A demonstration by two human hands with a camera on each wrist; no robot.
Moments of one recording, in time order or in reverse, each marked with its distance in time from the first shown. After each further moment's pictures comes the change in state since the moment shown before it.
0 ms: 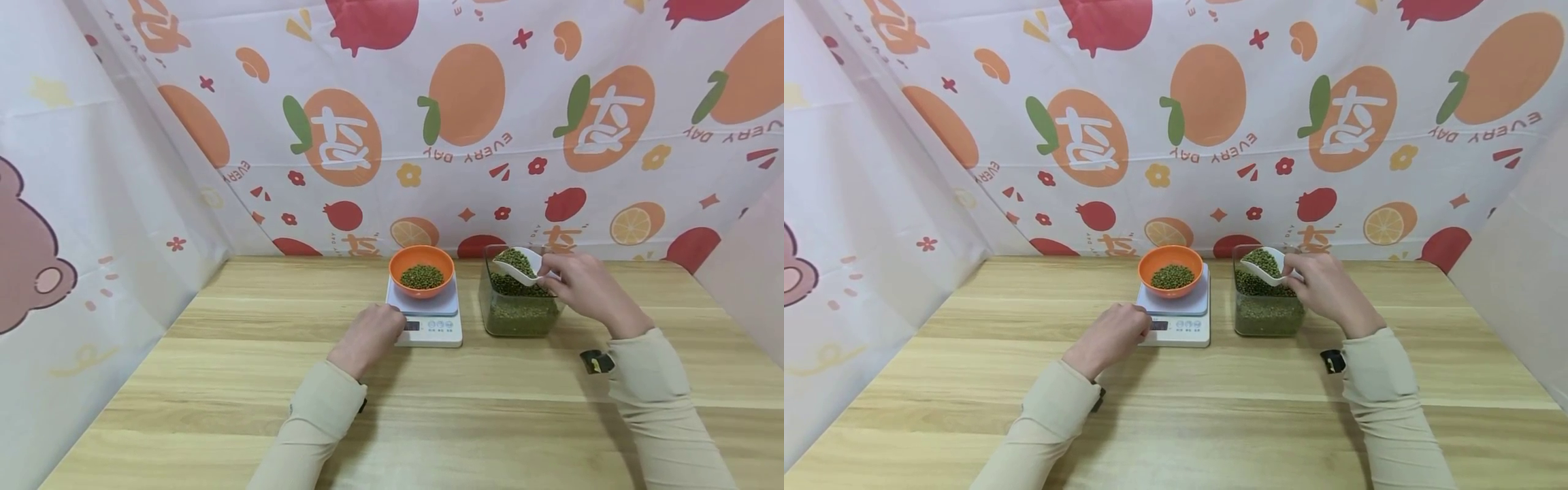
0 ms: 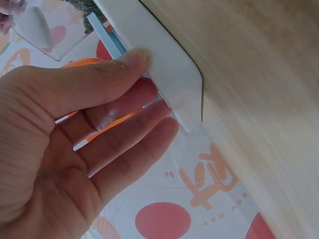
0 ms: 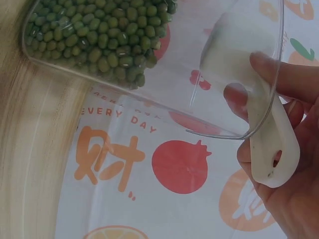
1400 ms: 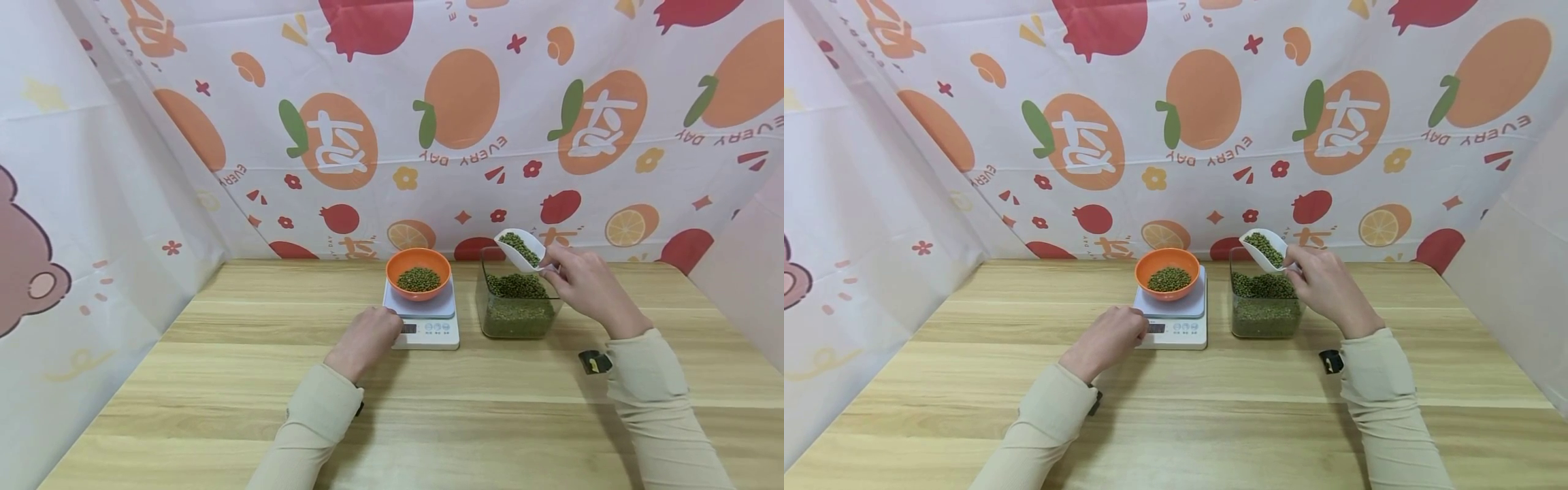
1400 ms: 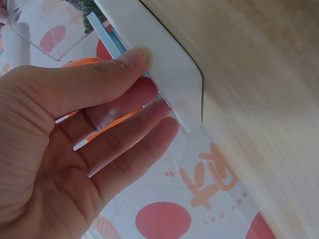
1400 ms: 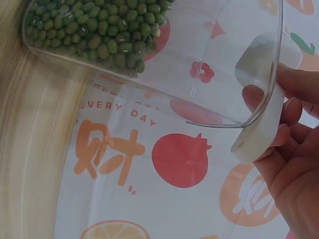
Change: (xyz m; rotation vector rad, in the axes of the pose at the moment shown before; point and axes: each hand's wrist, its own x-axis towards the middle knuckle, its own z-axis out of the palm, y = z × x) left_hand 0.001 0.000 0.001 0.026 -0.002 0.008; right_hand 0.000 0.004 -0.002 0.015 0.135 -0.004
